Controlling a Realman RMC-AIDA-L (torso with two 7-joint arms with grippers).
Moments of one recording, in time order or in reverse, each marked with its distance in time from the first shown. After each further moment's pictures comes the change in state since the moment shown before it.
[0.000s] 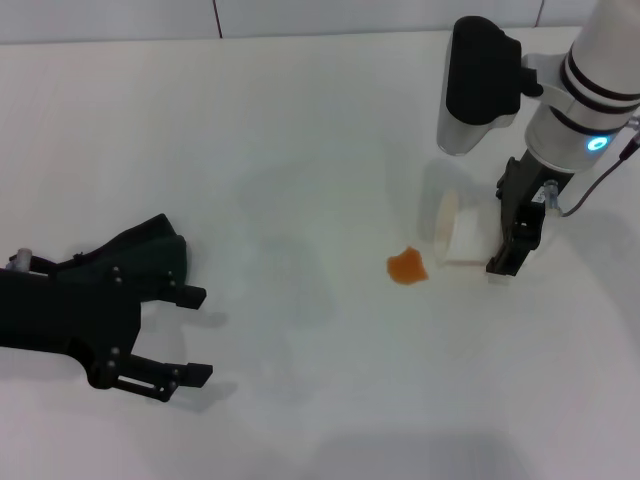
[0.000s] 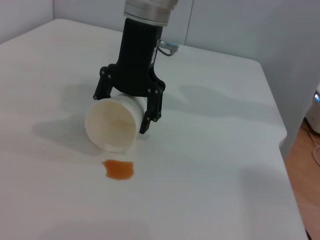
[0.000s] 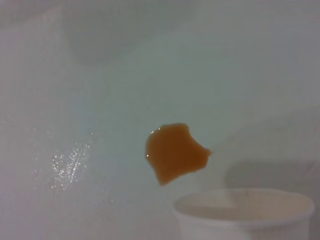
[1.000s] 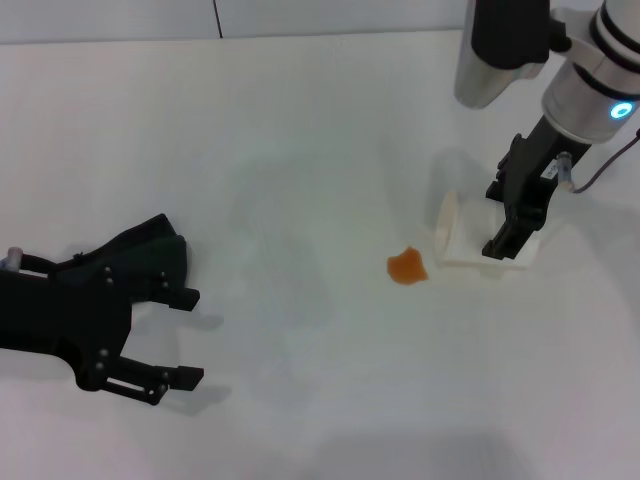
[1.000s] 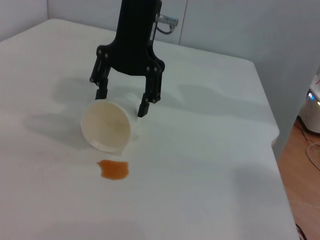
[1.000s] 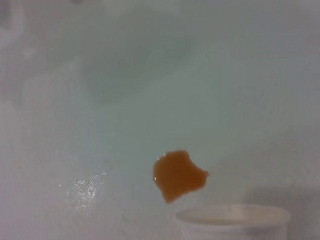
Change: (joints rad) left arm -0.003 0.017 0.000 0.000 -0.005 0.027 0.000; right arm -0.024 -0.008 0.142 -0.142 0.000 -0.153 -0.018
